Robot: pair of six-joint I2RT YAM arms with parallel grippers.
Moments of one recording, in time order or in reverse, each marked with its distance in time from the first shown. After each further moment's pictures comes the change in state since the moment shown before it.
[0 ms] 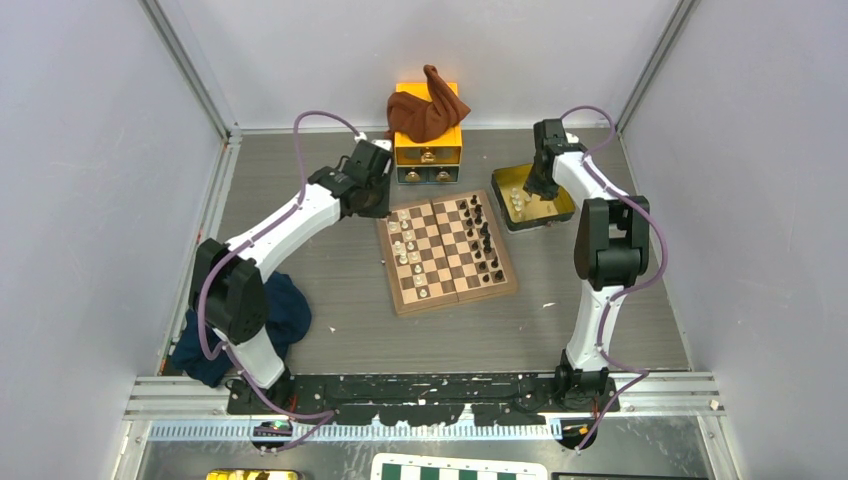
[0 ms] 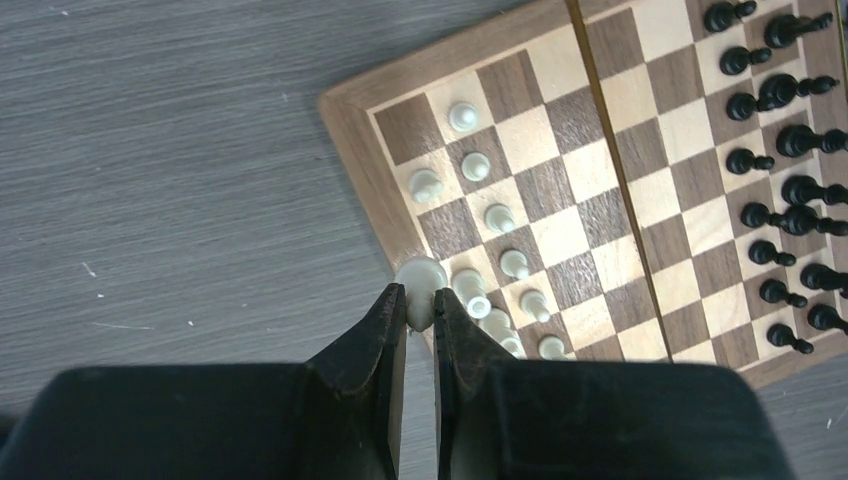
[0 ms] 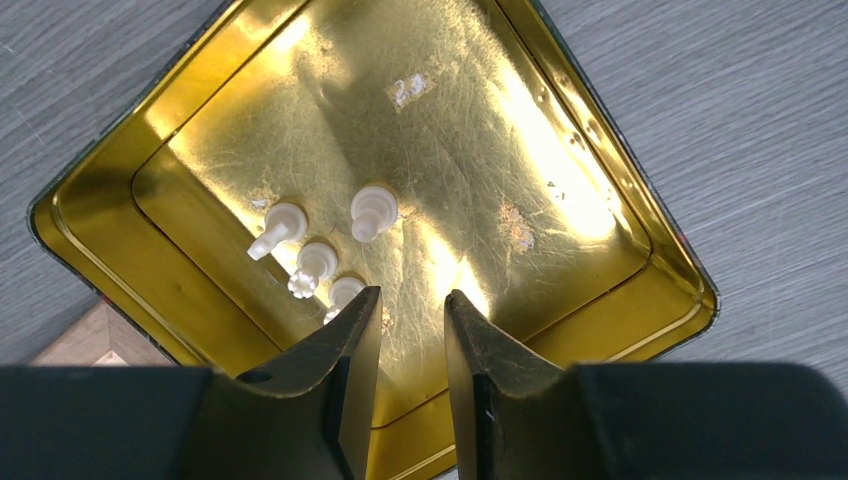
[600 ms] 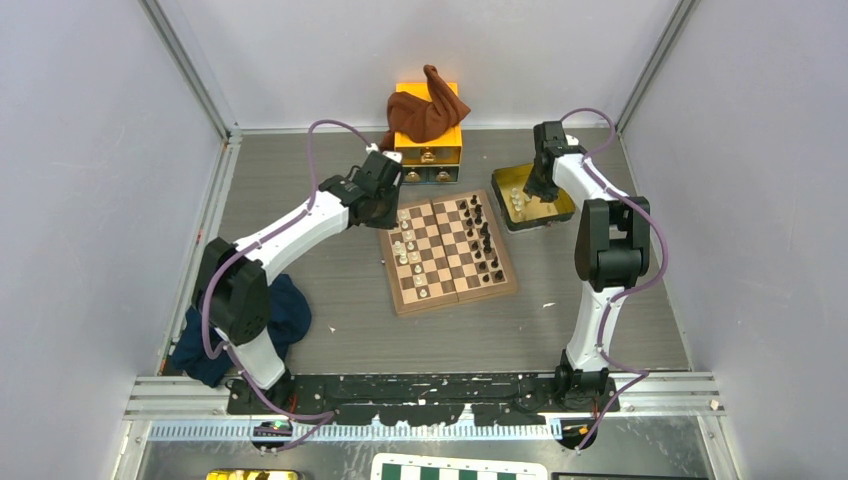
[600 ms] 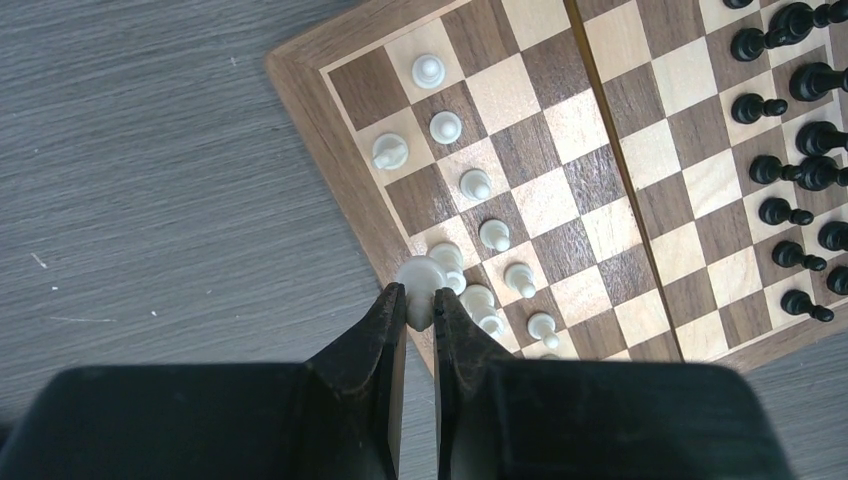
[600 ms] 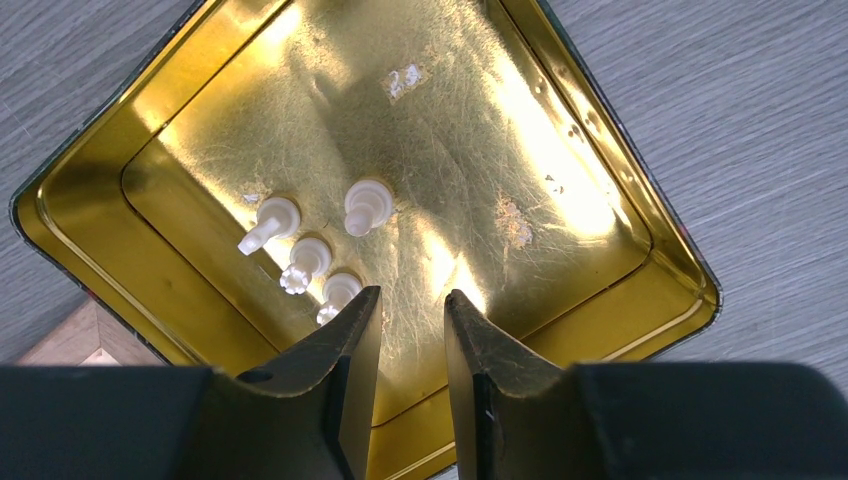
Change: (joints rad) left arm -0.060 -0.001 -0.051 0.011 0.001 -0.007; right arm 0.000 -0.013 -0.036 0.021 0.000 0.000
